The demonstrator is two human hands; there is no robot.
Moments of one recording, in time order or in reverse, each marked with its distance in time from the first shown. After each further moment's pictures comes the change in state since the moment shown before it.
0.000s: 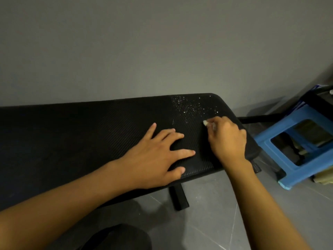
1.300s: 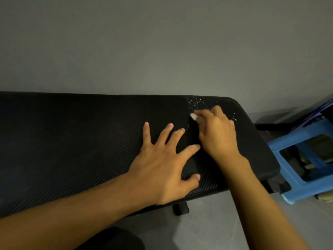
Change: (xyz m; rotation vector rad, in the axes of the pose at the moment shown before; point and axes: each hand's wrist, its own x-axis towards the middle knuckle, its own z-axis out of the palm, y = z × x) left_hand 0.005 -0.001 0.015 -0.103 0.089 -0.291; right_hand 0.036 -0.052 0.032 0.031 -0.017 -0.300
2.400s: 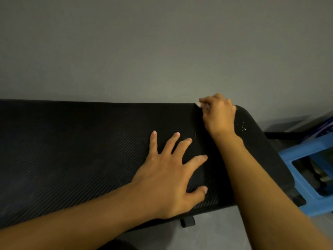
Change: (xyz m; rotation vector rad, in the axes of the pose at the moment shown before) left_hand -0.001 -0.003 -0.002 -0.009 -0.025 0.018; right_hand 0.078 0.003 0.023 0.049 0.085 0.061
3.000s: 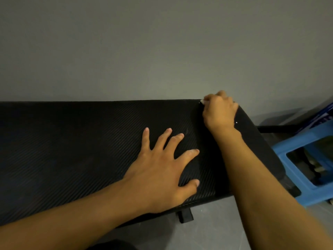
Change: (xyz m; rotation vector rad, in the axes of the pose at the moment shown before) left_hand 0.000 0.003 -0.002 0.048 -0.045 -0.008; right_hand -0.003 0.012 -0.014 -0.124 -0.061 0.144
